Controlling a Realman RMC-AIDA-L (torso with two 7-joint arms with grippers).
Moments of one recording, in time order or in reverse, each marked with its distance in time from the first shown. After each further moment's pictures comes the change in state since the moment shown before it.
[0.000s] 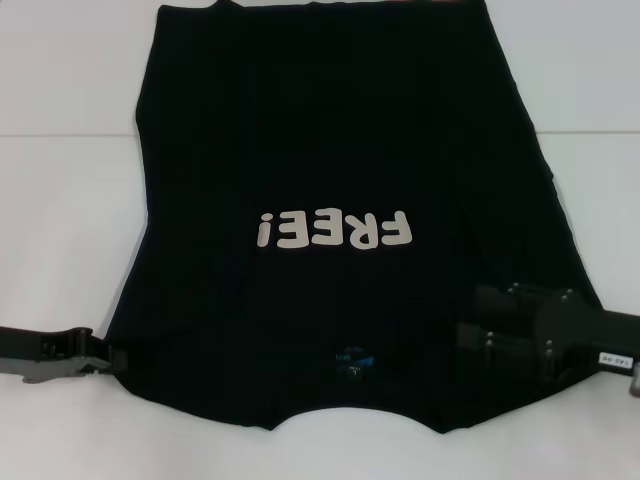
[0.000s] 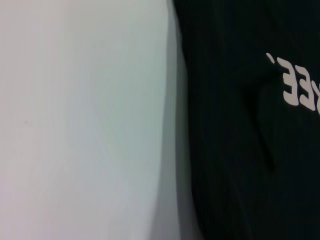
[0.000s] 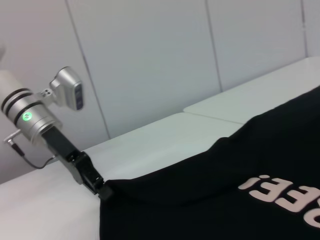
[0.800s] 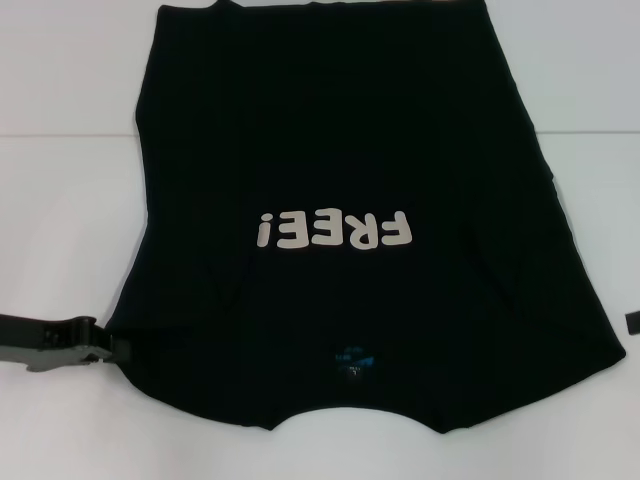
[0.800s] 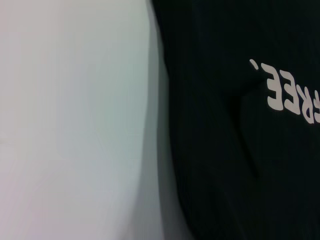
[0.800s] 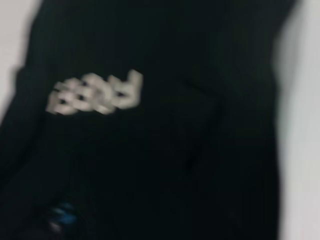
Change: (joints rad) left arm -0.019 0.009 -0.004 0.000 -0.008 0.021 0.001; right arm 0.156 -0.239 0.005 -0.202 -0.543 -0.072 1.199
